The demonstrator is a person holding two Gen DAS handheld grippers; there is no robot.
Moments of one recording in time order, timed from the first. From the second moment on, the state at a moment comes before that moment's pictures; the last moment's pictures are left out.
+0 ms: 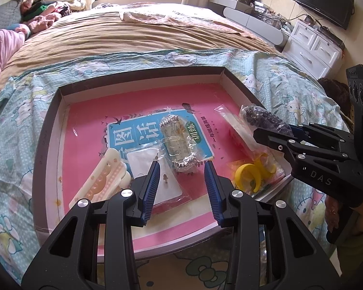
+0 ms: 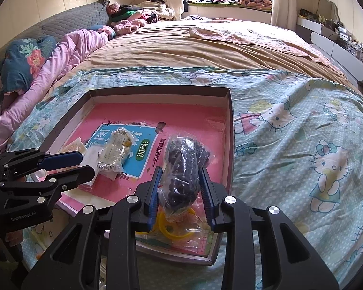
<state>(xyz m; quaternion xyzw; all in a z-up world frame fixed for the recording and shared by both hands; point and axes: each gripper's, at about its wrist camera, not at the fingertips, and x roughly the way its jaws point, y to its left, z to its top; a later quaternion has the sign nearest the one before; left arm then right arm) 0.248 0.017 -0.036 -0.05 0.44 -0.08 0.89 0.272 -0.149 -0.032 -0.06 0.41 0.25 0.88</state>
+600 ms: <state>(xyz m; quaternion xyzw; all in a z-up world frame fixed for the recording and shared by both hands) 0.238 0.023 -0.025 -0.06 0.44 -0.07 0.90 0.247 -0.168 0.000 -0.04 0.37 0.25 0.90</state>
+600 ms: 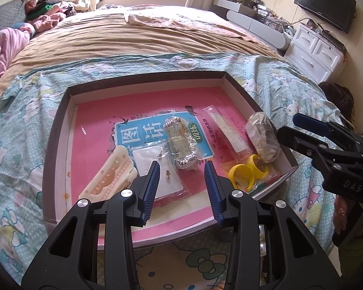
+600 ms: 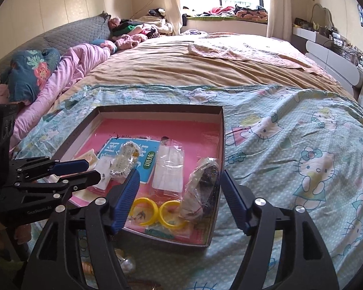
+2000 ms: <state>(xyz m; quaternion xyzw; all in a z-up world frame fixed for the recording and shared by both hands) 0.176 0.045 0.044 -0.07 0.36 0.00 0.93 0.171 -0.190 0.045 -0.05 0.32 0.29 0.90</state>
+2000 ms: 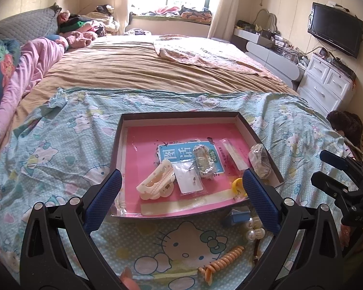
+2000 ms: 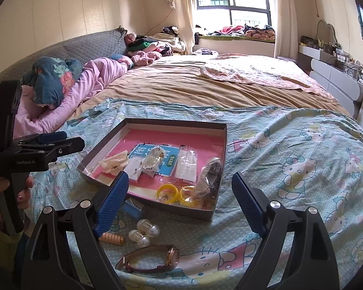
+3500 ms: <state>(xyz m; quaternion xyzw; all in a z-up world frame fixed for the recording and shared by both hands) 0.129 0.020 -0.007 -0.02 0.41 0.00 0.91 0.136 -0.170 0.003 -0.11 0.37 0.34 0.86</state>
